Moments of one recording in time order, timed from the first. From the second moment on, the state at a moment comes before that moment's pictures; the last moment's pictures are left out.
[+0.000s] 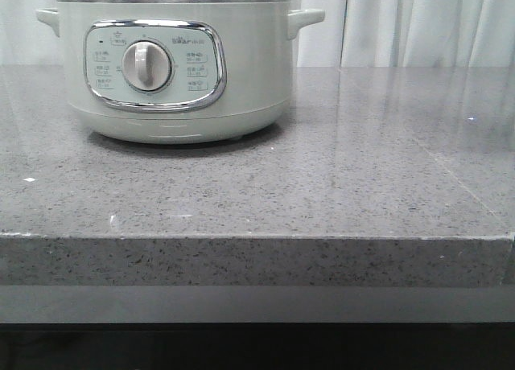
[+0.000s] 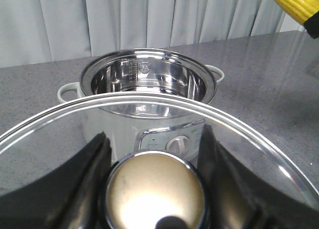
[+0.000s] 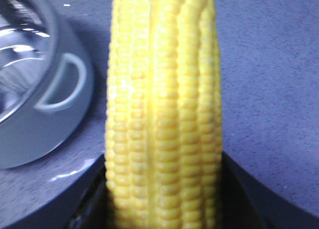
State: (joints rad) left arm -0.46 0.53 -0.86 -0.03 0.64 -0.01; right arm 0.13 1.37 -1.59 0.16 1.01 -0.06
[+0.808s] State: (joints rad) left arm -0.46 0.53 -0.86 -0.03 0.64 -0.01; right arm 0.38 1.25 -1.45 0.36 0.81 -0.25
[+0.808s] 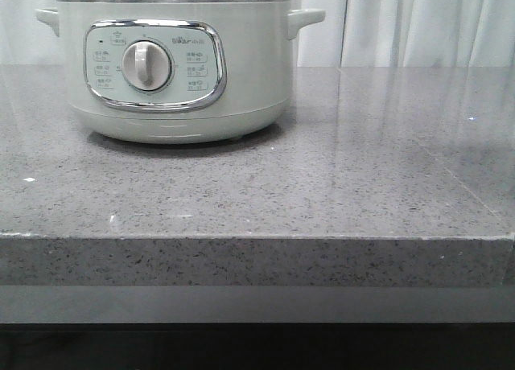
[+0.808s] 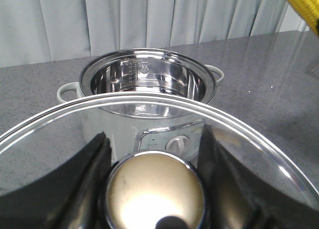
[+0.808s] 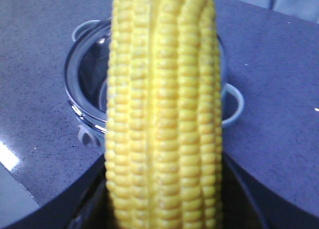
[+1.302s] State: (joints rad) left arm -0.46 0.53 -0.86 -0.03 0.64 -0.01; right arm 0.49 1.65 -1.81 0.34 0.89 -0.25
